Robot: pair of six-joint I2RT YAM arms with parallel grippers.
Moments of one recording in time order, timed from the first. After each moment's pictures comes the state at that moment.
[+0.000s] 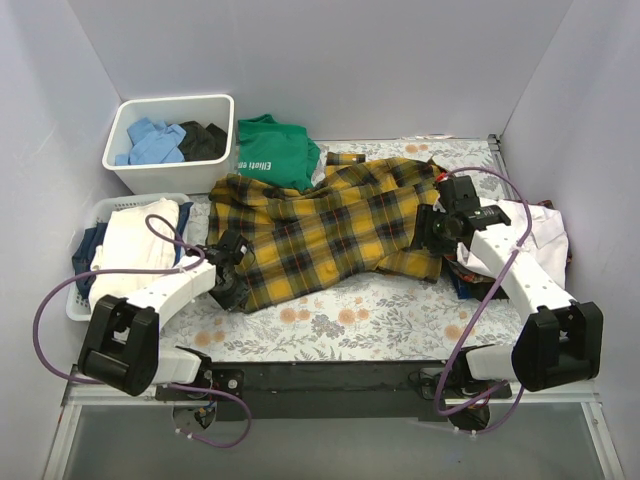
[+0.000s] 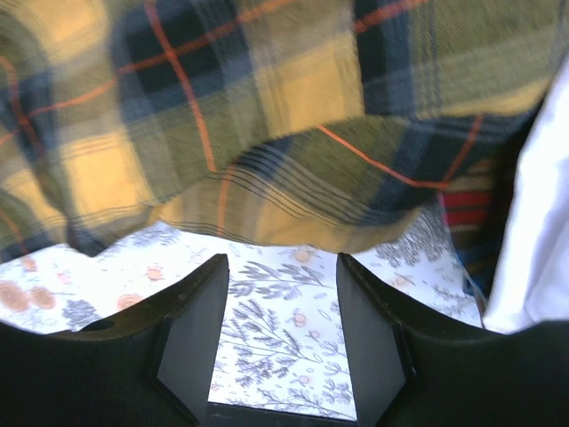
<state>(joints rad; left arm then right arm) -0.36 1.32 0.69 -0.80 -0.16 -1.13 0.24 1.32 1.06 -0.76 -0.08 0.34</state>
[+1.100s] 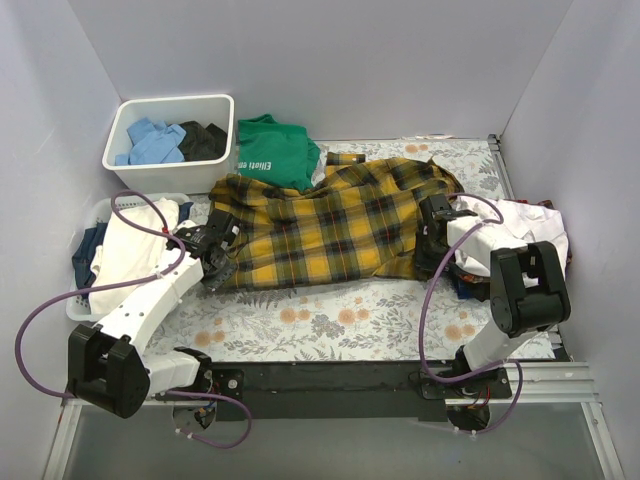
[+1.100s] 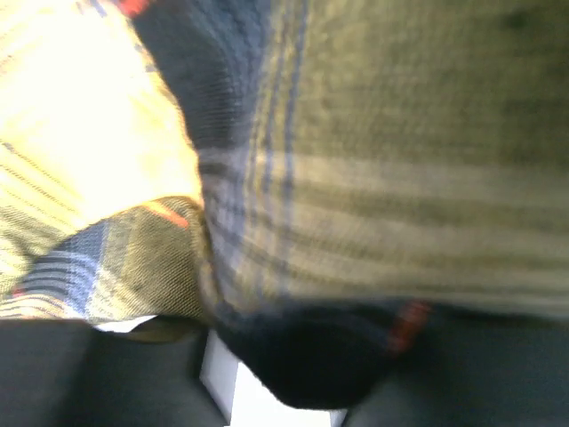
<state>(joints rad) -0.36 1.20 0.94 -1.06 -0.43 -1.13 0.24 1.63 0.95 -0.69 0.04 0.36</state>
